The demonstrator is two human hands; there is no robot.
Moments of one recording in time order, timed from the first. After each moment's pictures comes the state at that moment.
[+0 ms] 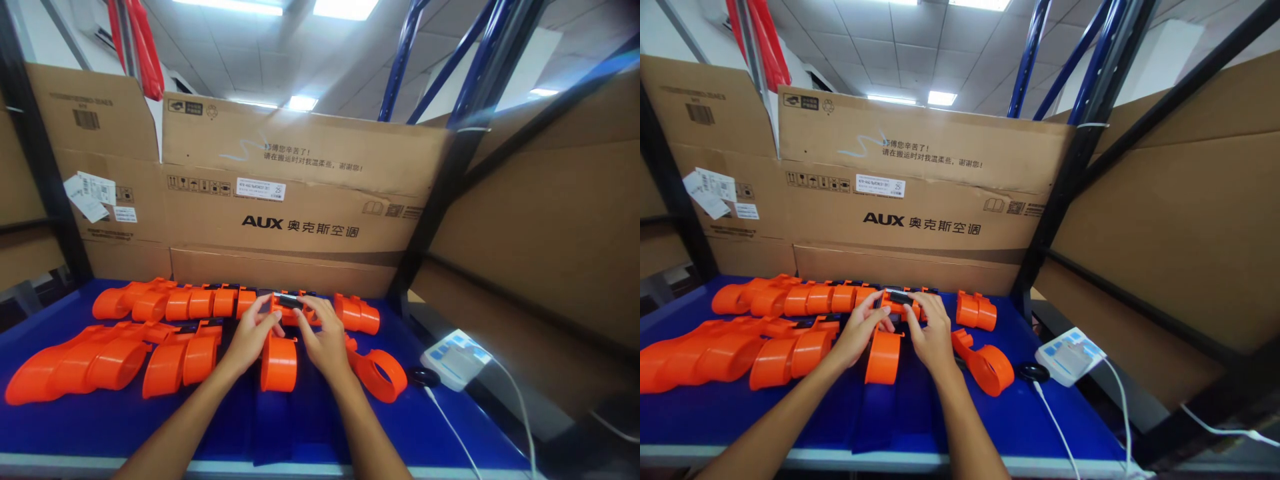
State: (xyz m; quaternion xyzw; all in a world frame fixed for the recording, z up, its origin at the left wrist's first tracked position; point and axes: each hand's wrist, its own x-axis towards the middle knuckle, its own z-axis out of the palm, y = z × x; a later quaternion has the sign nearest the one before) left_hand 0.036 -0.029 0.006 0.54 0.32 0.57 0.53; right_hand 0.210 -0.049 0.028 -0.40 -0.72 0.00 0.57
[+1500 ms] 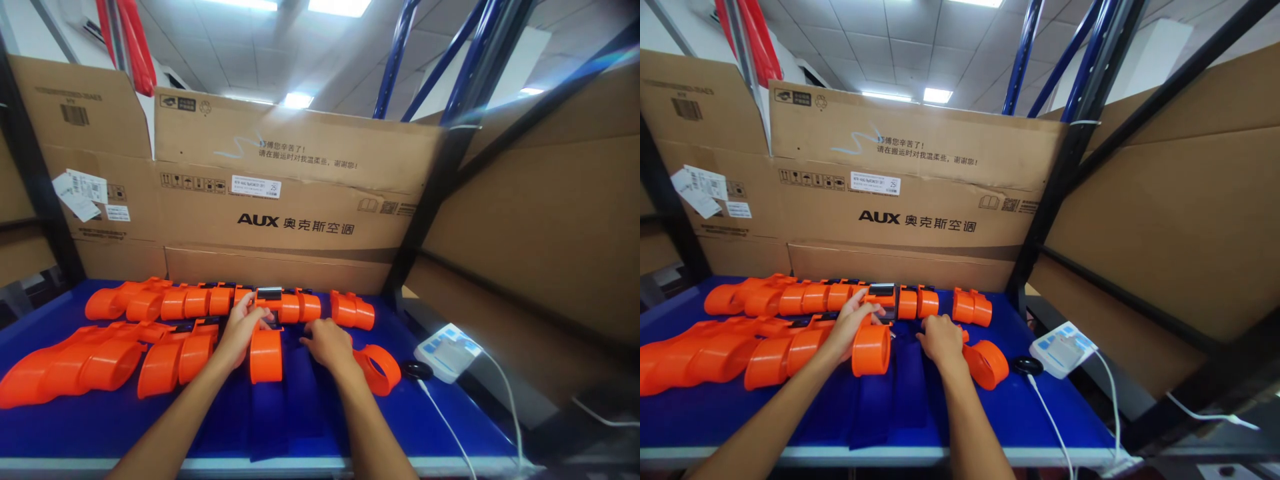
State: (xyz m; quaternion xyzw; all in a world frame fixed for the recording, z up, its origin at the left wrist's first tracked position) left_hand 0.031 -0.025 0.011 0.44 0.33 0.59 0.59; right_hand 0.239 -0.041 0.008 -0.68 -0.71 -0.05 0.15
